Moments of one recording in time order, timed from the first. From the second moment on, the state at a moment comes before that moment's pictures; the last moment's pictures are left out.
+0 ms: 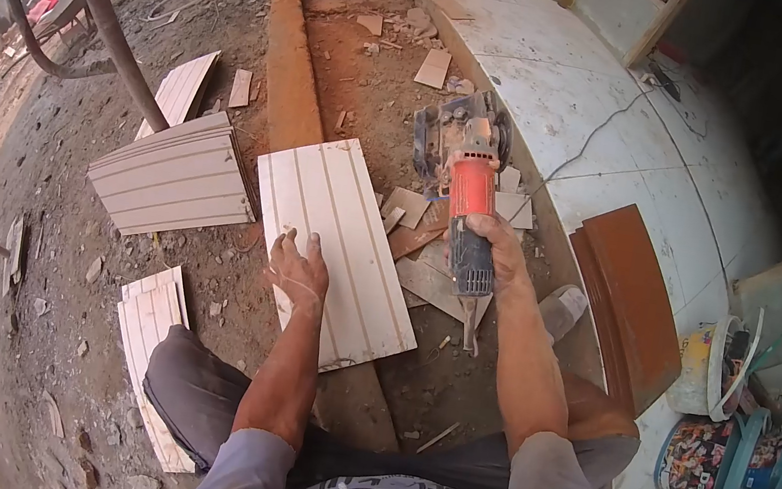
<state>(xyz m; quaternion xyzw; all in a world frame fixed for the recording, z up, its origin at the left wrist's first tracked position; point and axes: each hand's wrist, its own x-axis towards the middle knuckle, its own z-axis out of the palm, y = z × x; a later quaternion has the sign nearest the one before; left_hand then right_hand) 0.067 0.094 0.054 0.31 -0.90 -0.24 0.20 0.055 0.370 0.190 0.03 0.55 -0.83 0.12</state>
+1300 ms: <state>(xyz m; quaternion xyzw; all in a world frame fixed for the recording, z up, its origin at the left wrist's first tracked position) 0.111 0.112 0.193 0.20 -0.89 -0.34 0.23 0.198 0.280 0.122 0.08 0.79 -0.61 0.02</state>
